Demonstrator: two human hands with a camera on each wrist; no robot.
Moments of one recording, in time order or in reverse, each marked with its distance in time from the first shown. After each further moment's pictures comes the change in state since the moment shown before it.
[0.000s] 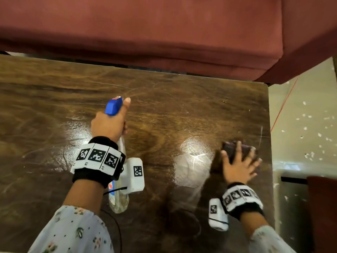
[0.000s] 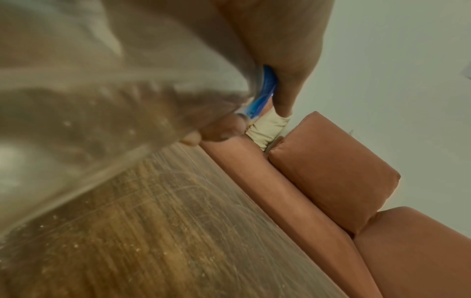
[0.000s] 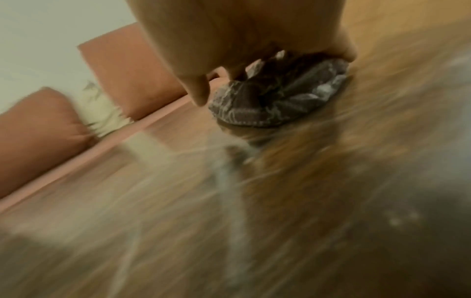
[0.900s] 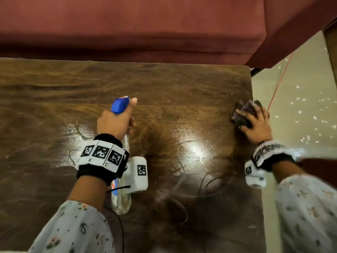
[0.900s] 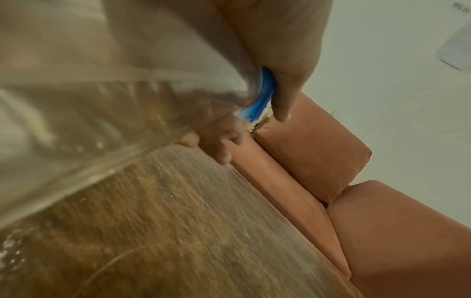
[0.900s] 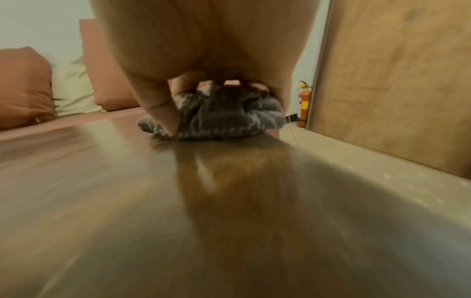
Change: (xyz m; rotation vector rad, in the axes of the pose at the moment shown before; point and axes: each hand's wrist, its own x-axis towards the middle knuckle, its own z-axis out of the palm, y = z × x) left_hand -0.043 0.001 0.058 0.038 -0.108 0.048; right_hand 0.136 0.068 -0.066 -0.095 -0.002 -0.470
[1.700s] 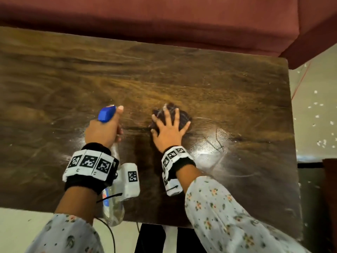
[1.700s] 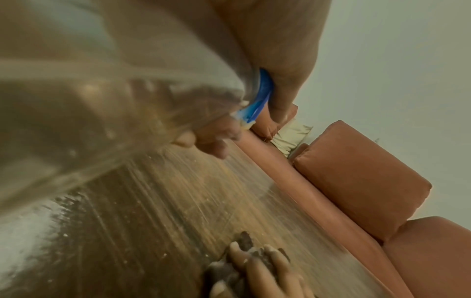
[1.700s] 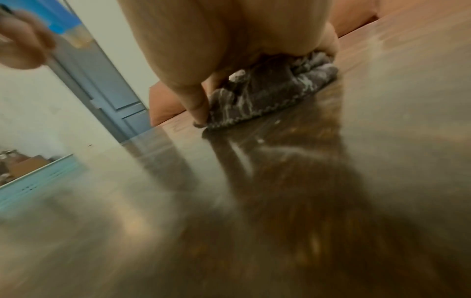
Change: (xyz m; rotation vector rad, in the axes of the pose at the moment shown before) left_hand -0.023 -0.117 -0.143 -0.028 0.157 -0.102; right_hand -0.152 -0.338 0.165 -0.104 -0.208 -0.275
